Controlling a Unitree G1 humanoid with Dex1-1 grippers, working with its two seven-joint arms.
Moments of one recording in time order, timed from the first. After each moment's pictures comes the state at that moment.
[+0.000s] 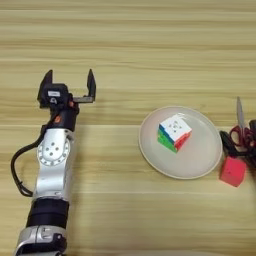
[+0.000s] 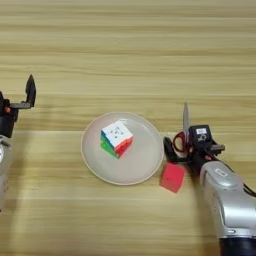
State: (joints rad) left arm -0.21 0.07 0.13 0.26 -0.08 -0.38 -0.08; right arm 0.00 -0.32 -0.11 -0.04 0.18 0.46 0.18
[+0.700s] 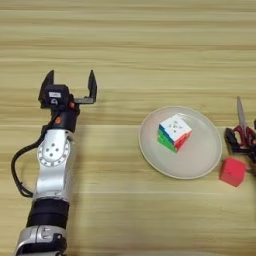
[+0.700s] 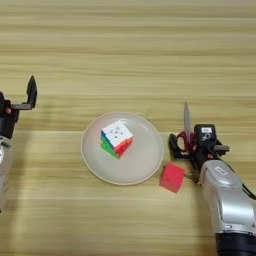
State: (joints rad) left arm -0.21 0.07 0.13 0.28 -0.09 -0.40 -0.10; right arm -0.04 -0.28 -0.17 0.02 0.18 0.45 0.14
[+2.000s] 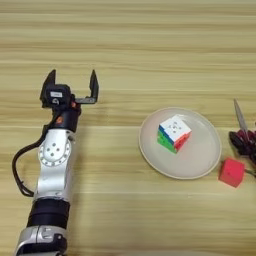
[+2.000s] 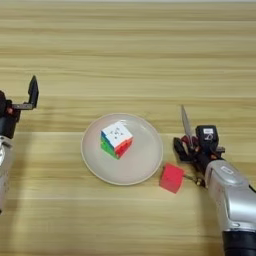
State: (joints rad) left arm -0.21 0.07 0.12 0.28 -0.09 -0.40 -0.10; right arm -0.01 -0.33 -0.16 -0.01 0.22 0.53 0.23
